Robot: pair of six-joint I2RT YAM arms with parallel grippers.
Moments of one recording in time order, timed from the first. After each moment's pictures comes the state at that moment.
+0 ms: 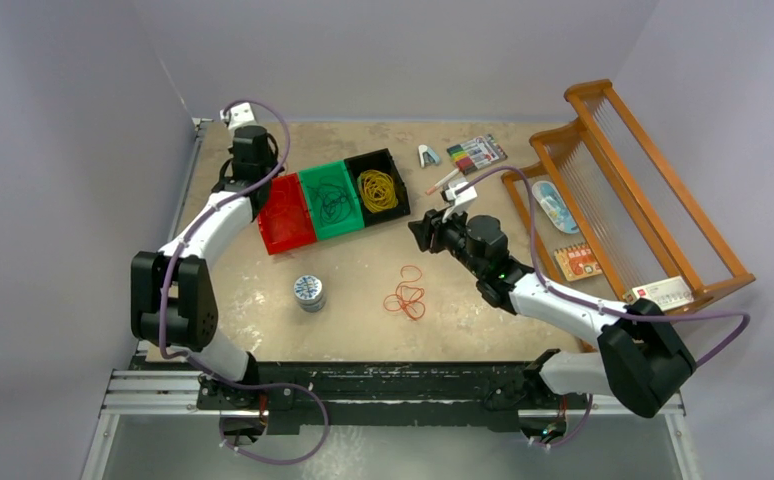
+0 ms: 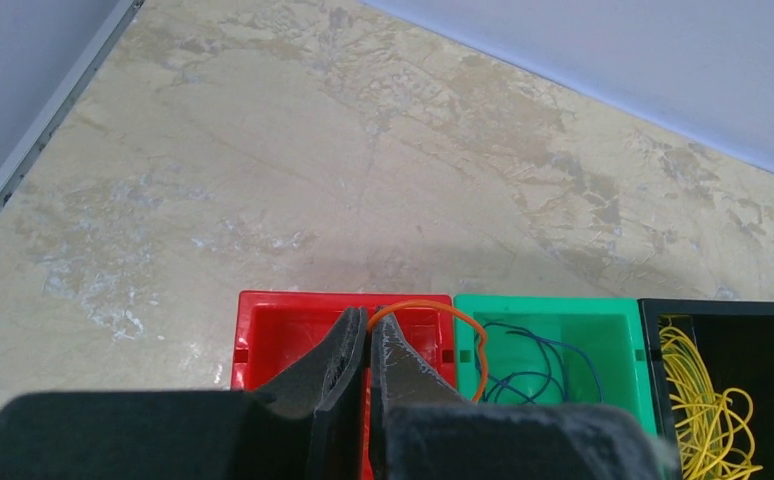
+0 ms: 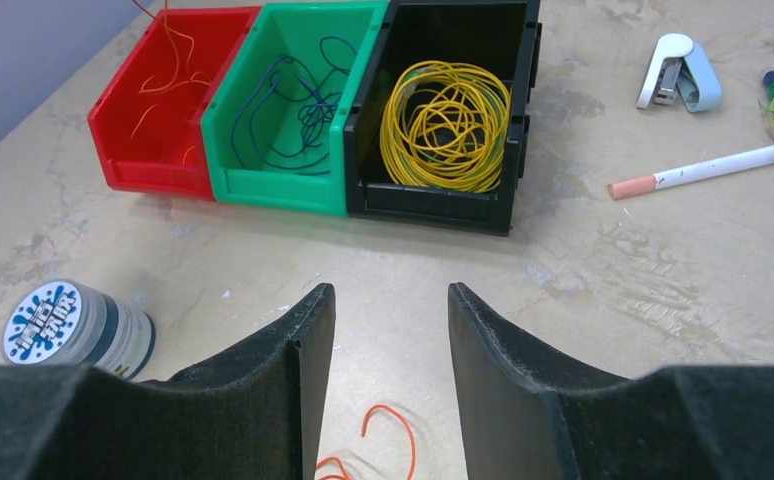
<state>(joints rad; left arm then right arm) -0.12 1.59 1.18 -0.03 -0.35 -0.36 0.65 1.27 0.59 0.51 0.06 0.22</state>
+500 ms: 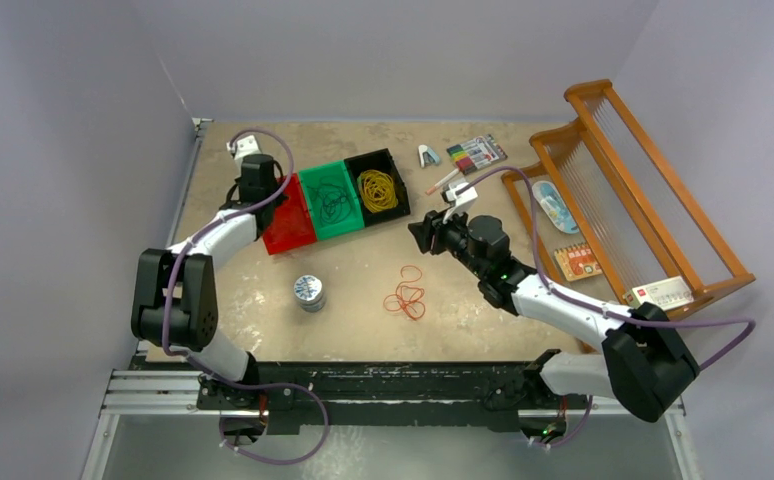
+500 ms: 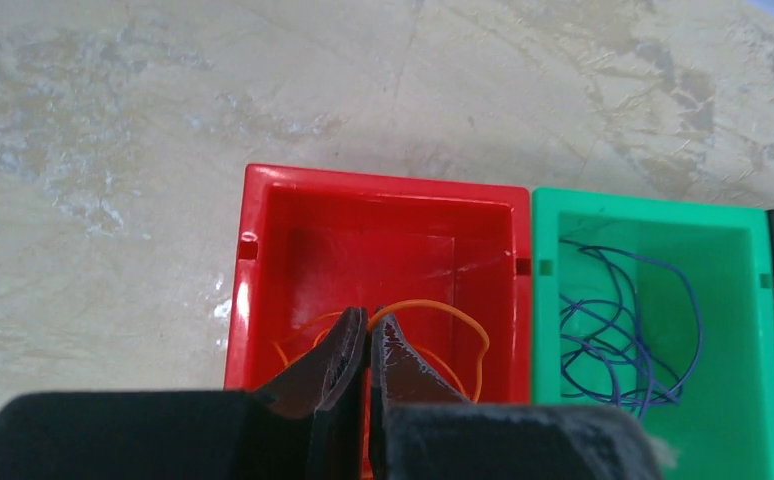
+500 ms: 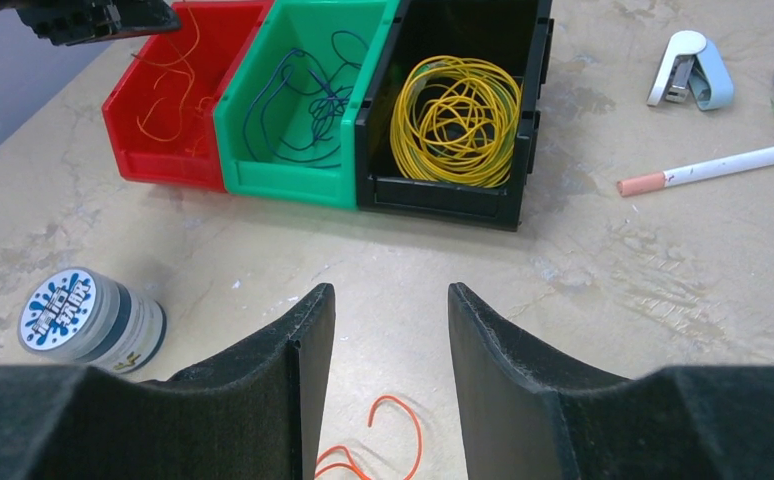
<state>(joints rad) -0.12 1.59 0.99 0.04 -0.34 -0.42 0.65 1.24 0.59 0.47 0.04 0.22</state>
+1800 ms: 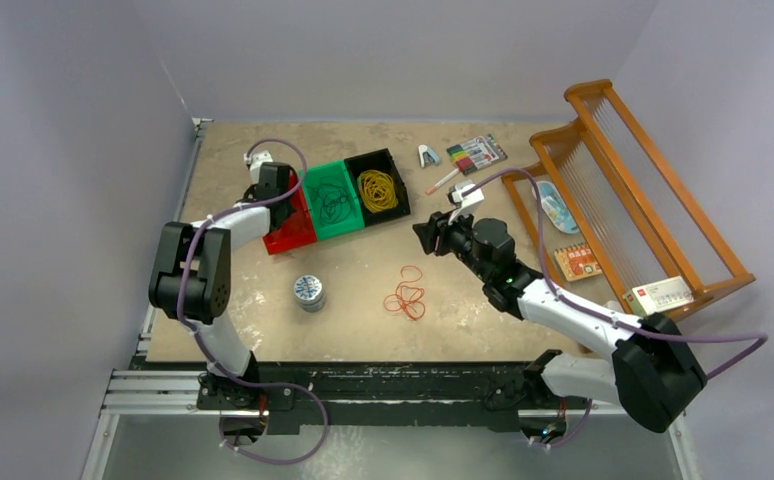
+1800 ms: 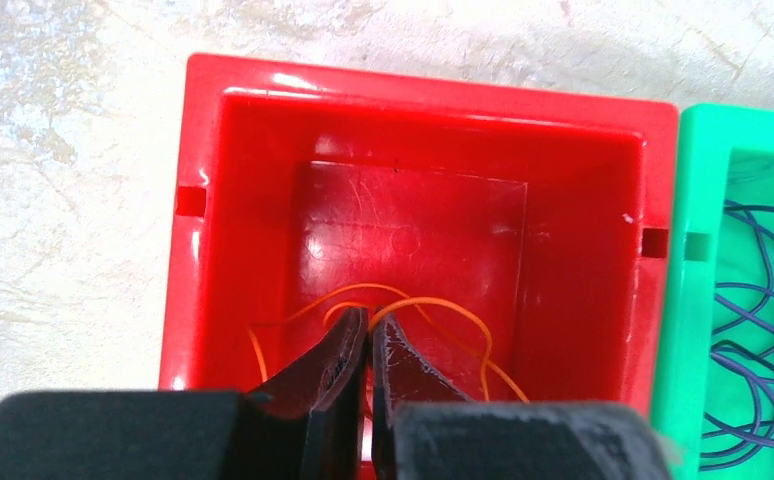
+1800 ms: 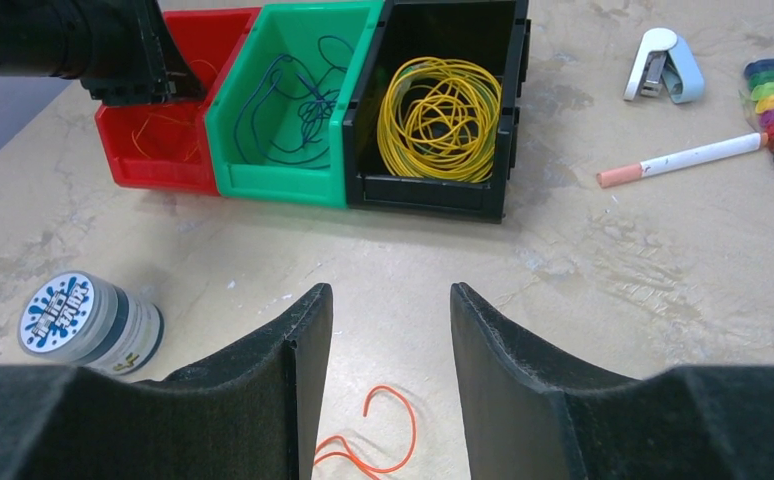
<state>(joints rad) -0.16 1.77 1.02 -0.04 -0.40 -0.45 0.65 1.19 0.58 0.43 0.07 0.23</state>
